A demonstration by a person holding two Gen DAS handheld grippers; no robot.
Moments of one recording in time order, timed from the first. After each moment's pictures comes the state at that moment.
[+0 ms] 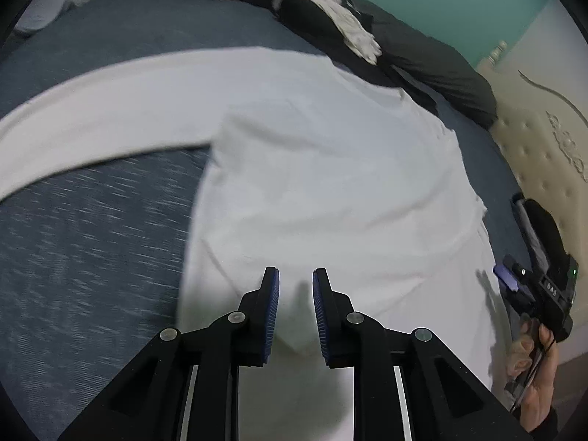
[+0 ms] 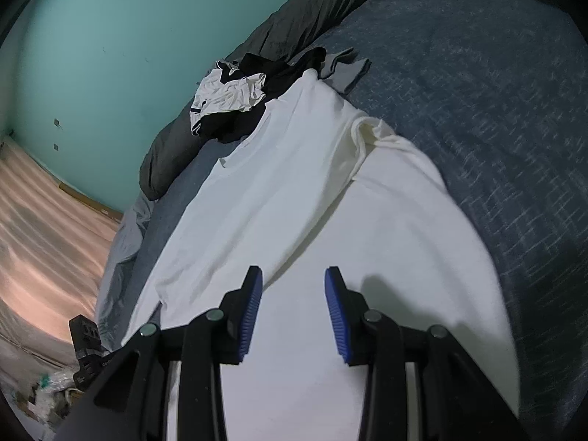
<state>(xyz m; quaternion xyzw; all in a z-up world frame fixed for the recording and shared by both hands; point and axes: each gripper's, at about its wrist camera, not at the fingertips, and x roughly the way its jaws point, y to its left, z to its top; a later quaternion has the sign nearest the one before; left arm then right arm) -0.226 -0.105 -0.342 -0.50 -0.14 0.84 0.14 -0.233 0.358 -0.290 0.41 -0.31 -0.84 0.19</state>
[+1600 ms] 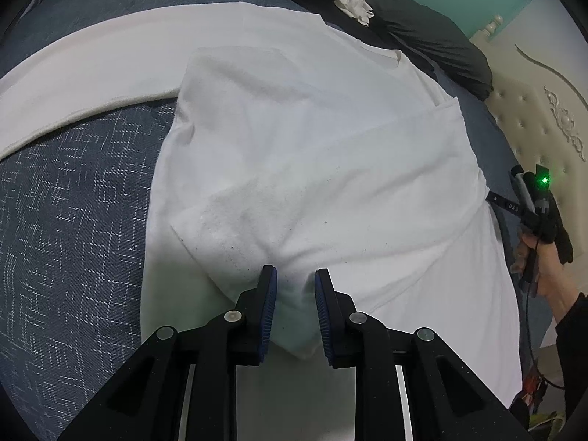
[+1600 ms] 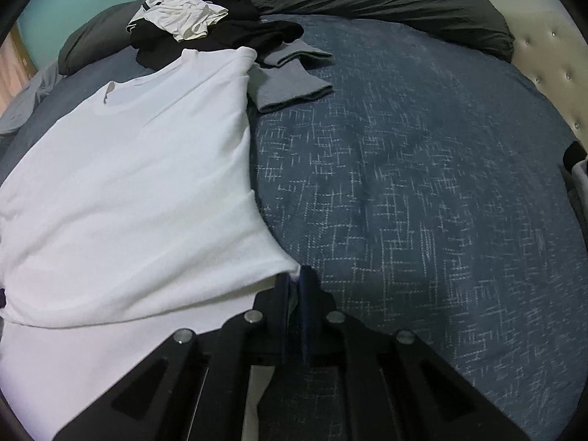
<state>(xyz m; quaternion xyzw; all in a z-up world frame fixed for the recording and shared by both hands) -0.240 -0.090 -0.372 -0.54 -0.13 0.81 0.17 -0.373 0.389 -0.316 0.50 0.04 -0.86 0.11</state>
